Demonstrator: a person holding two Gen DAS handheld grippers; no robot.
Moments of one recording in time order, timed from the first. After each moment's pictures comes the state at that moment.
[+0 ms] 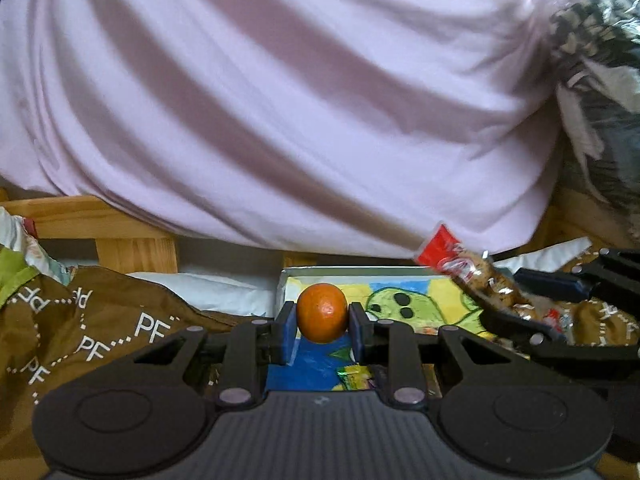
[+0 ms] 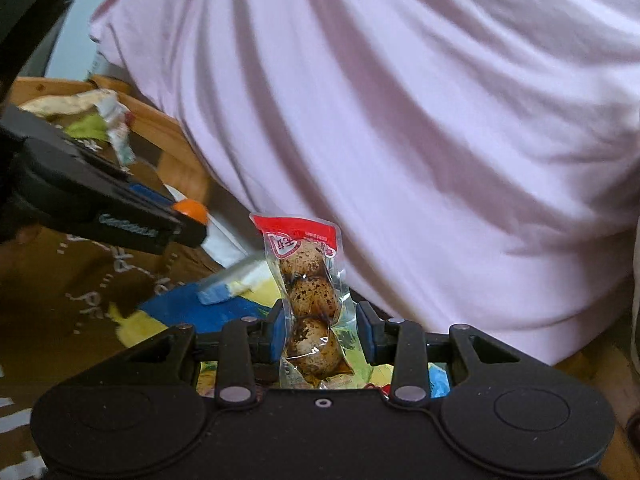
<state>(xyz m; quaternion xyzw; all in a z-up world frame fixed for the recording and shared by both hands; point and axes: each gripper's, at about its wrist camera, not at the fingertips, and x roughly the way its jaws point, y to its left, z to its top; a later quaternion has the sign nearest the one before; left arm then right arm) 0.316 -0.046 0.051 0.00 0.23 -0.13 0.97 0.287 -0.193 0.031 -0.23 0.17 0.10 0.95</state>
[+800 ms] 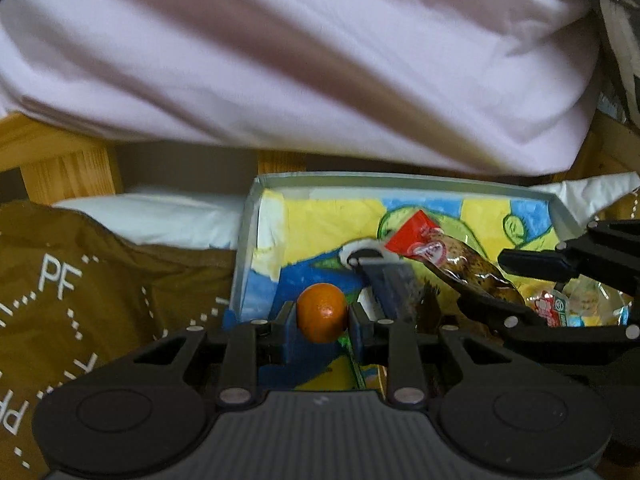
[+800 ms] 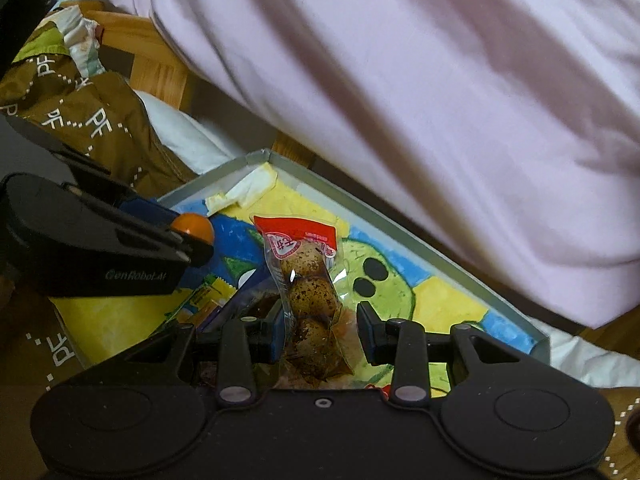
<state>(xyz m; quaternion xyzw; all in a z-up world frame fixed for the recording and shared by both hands) 0.395 -0.077 -0.032 0.02 0.34 -0.14 0.93 0.377 -0.192 -0.040 -0.22 0.29 0.10 0.93</state>
